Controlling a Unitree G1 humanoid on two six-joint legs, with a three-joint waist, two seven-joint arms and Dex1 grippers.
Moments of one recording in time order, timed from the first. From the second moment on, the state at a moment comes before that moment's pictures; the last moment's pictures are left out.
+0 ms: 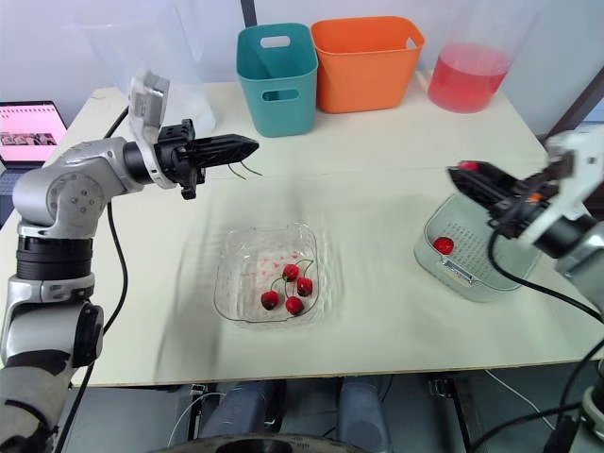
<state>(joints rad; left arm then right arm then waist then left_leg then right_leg) -0.83 0.59 0.07 0.10 -0.69 0.76 -1.11 -0.16 -0.81 -0.71 -0.43 0.92 0.92 0.56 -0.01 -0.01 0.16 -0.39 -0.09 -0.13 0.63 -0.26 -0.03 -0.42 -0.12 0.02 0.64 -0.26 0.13</state>
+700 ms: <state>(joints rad) -0.82 0.60 0.05 0.10 -0.66 0.74 -1.14 0.02 -1.10 -0.67 -0.23 0.74 0.89 0.77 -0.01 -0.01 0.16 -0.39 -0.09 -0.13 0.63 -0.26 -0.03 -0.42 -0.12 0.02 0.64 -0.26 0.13</state>
